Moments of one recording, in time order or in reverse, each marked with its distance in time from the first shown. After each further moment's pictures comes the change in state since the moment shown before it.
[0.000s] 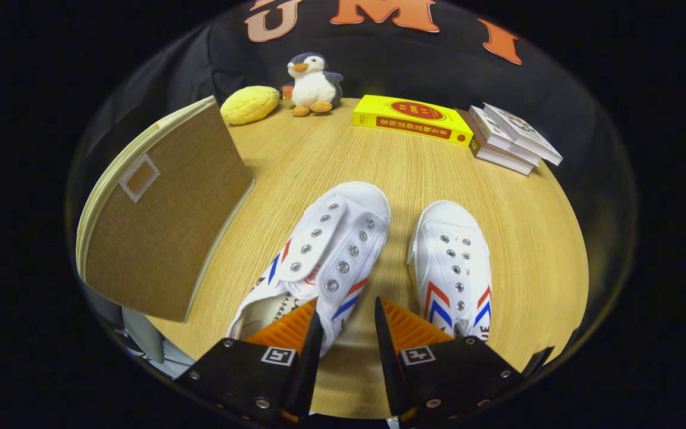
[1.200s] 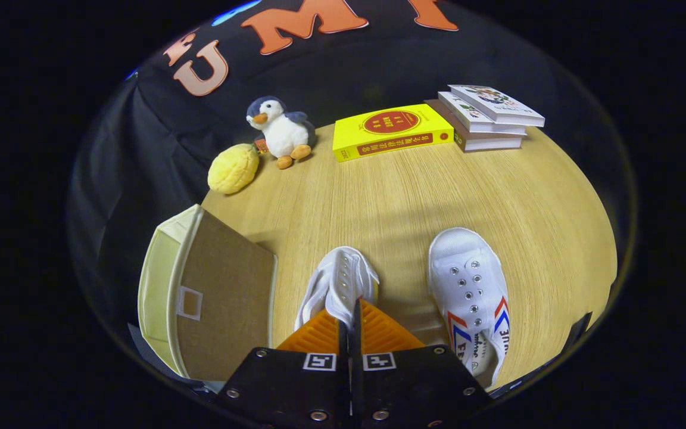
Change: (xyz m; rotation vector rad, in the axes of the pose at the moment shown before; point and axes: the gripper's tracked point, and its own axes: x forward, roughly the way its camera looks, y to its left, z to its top) arm -0.032 0.019 0.078 0.357 -0.018 0.126
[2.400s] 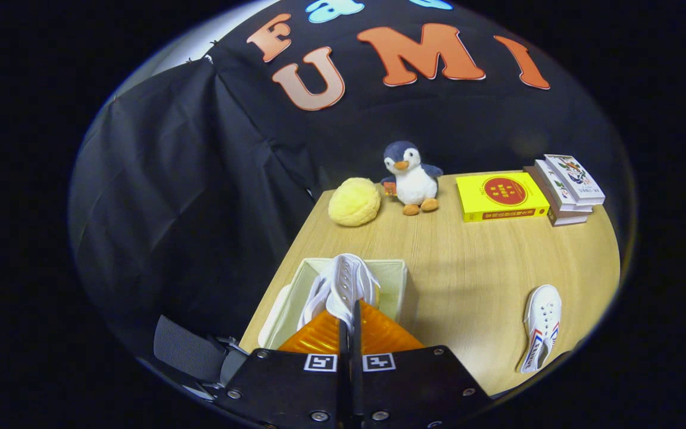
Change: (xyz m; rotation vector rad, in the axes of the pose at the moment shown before) arm -0.073 0.228 0.041 -0.170 -0.123 0.222
